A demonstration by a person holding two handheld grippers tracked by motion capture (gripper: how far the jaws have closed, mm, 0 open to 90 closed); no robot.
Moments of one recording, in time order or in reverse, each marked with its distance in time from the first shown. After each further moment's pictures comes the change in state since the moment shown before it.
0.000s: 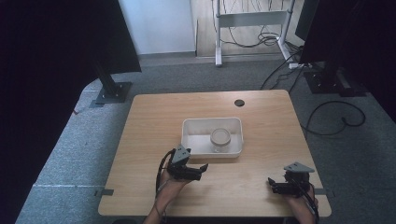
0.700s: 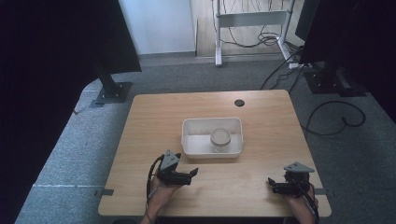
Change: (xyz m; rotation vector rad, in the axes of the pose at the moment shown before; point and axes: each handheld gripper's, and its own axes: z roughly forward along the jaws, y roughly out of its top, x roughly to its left) left arm 0.013 -0.027 -0.023 -0.016 0.037 -0.032; right arm 0.000 0.000 0.000 0.000 0.000 0.000
